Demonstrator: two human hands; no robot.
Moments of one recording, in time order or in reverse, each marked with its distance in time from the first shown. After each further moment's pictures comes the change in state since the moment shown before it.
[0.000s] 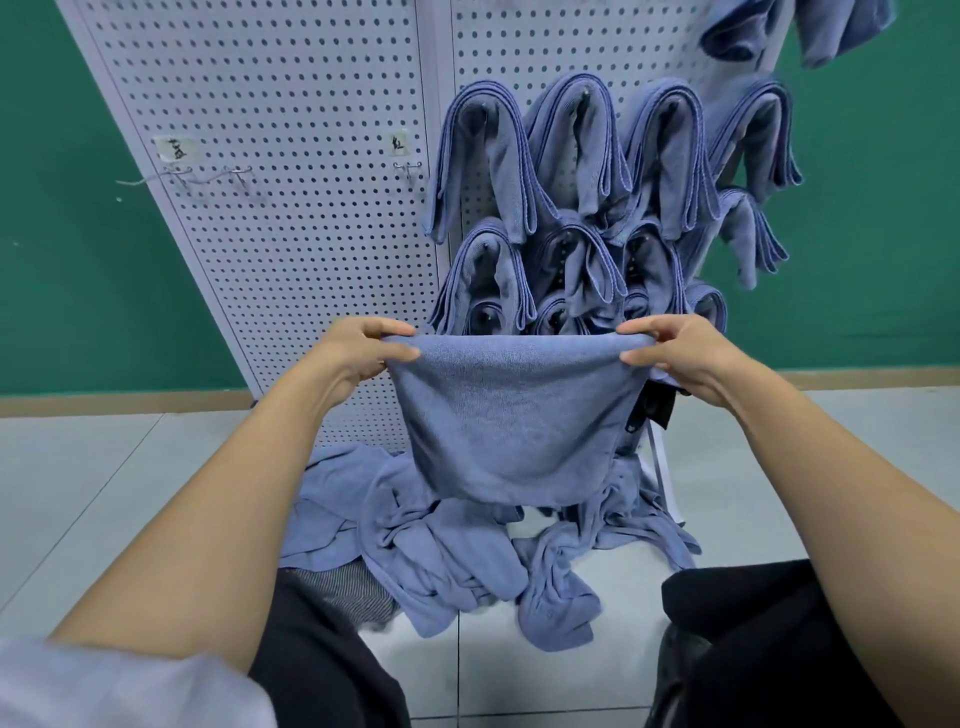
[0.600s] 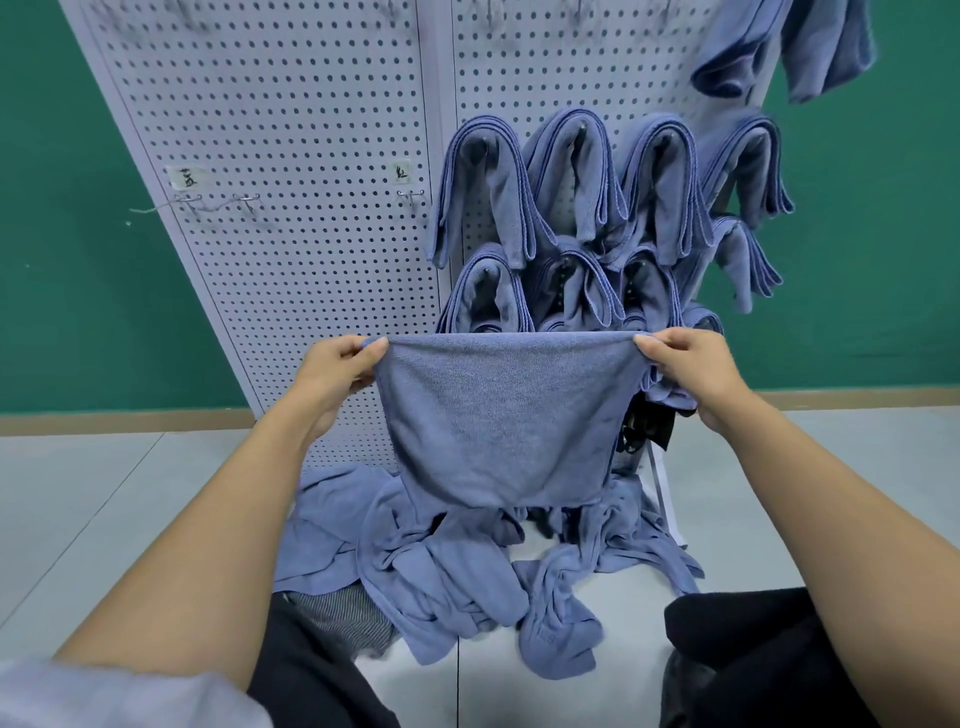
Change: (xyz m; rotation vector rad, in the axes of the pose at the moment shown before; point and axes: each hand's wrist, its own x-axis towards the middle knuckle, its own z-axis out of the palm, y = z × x) left_hand 0.008 -0.017 -0.018 -0.118 0.105 0.145; right_hand 0.008 0.006 -0.006 -0.043 0.236 -0.154
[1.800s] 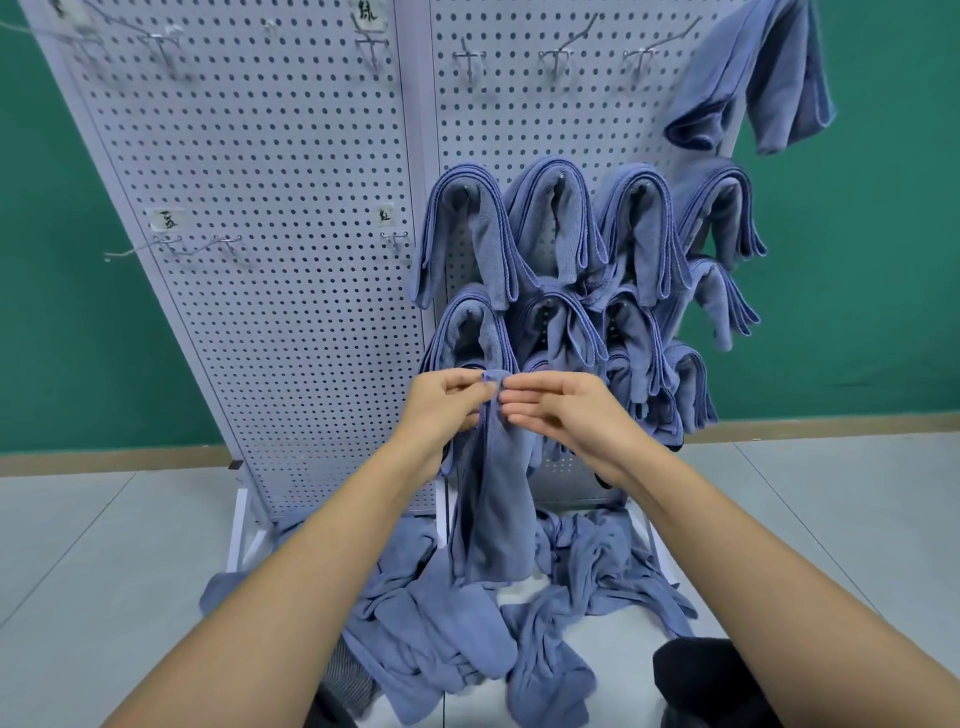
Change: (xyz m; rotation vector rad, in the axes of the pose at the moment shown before) left_hand -0.037 0.041 0.111 -0.099 -0.167 0.030; right_hand -0.045 -0.060 0.069 0.407 -0.436 0.113
